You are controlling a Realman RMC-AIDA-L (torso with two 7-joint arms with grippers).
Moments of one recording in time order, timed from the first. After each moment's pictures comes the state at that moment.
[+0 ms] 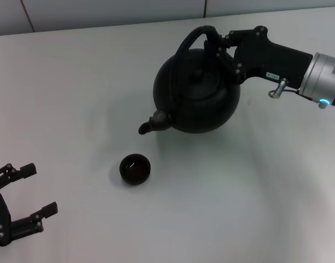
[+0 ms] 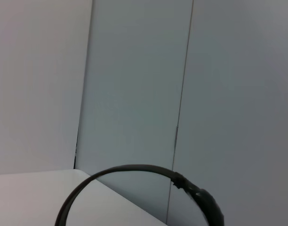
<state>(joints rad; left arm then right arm) -0.20 -1.98 0.71 0.51 1.82 1.74 -0.82 0.49 2.08 -0.91 -0.55 -1.44 -1.28 0.87</state>
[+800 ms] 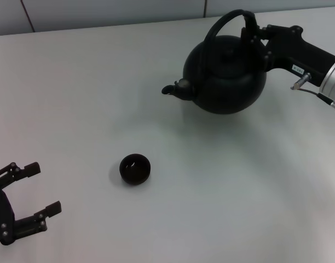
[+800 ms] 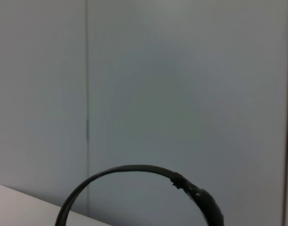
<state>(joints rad) -0.21 -1.99 0.72 0.51 1.82 1.74 -0.82 0.45 2.08 -0.84 -0.48 -1.33 -1.16 0.87</state>
